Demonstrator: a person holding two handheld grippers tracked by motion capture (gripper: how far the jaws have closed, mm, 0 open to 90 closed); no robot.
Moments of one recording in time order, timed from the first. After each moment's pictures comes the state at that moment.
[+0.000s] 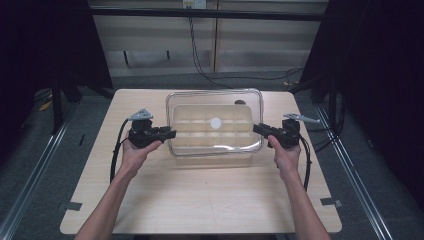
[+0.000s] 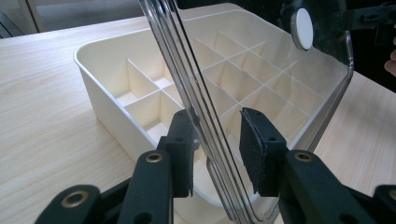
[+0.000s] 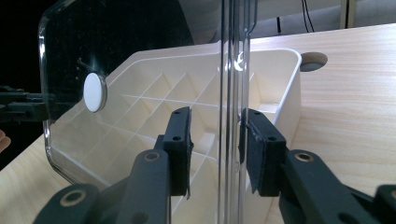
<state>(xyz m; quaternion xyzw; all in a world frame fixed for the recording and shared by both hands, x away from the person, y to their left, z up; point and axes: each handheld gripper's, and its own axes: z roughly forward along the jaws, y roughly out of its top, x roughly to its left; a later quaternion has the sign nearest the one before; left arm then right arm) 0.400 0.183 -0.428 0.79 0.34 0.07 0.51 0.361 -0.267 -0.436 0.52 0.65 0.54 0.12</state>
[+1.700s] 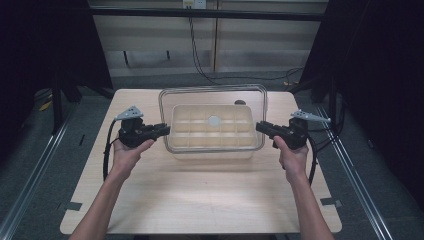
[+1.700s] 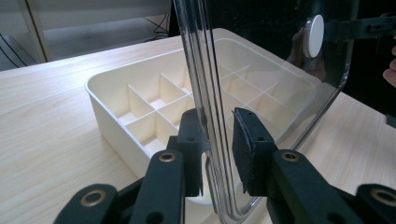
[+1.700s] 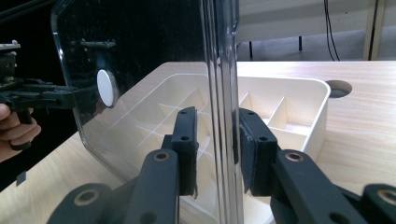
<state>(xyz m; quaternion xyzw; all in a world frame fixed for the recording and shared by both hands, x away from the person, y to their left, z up) 0.378 0.195 -0.398 0.77 0.33 0.09 0.53 0.335 -0.268 -0.399 0.47 0.66 0.57 0.13</state>
